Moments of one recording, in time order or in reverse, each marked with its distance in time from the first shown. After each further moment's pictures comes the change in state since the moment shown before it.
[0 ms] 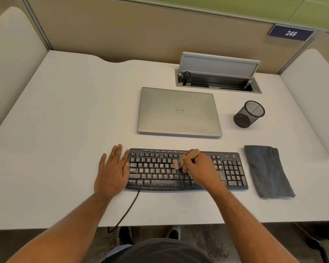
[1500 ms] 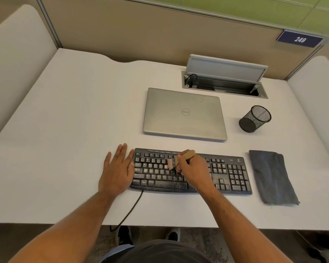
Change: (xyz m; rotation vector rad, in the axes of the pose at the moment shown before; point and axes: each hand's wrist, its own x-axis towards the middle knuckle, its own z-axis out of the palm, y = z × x) left_hand 0.000 0.001 0.000 0.002 0.004 -0.006; right_hand 0.000 -0.020 0.027 0.082 0.022 -0.013
